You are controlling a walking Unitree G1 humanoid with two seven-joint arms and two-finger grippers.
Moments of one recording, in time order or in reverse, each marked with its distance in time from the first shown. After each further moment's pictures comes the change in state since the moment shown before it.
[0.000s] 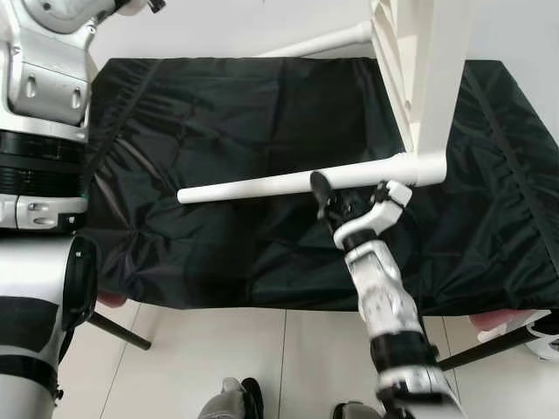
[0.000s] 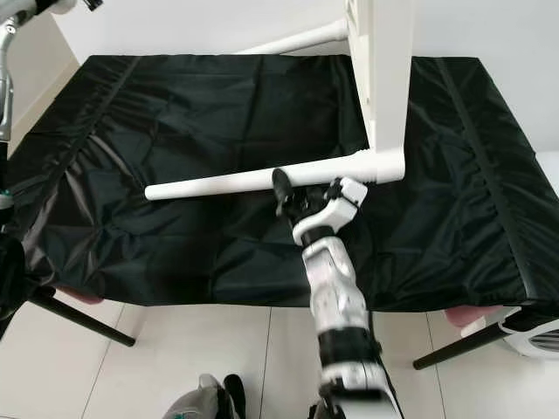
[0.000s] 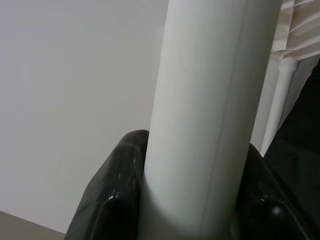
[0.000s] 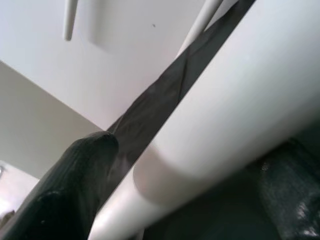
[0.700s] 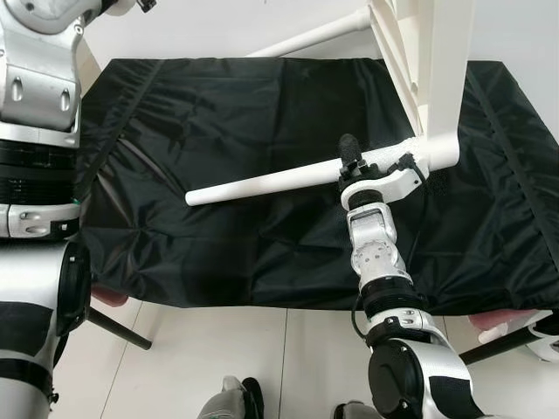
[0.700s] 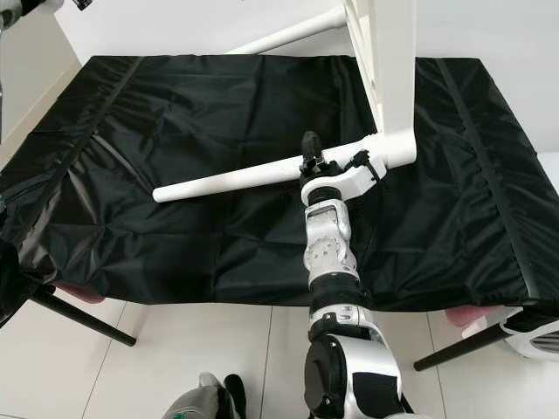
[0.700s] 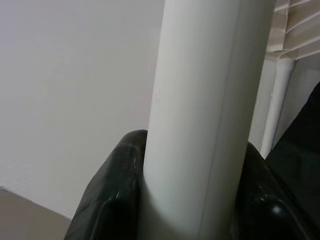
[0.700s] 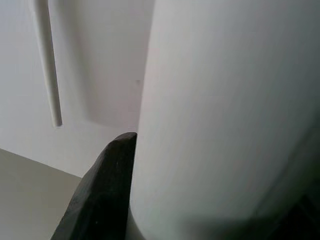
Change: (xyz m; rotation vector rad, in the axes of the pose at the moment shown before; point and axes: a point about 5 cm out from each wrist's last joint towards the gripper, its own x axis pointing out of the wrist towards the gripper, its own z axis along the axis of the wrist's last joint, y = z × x) left arm -0.013 0.001 -0.004 -0.059 0.002 0.018; right arm 0.032 -0.003 0.032 0.193 -0.193 -0.124
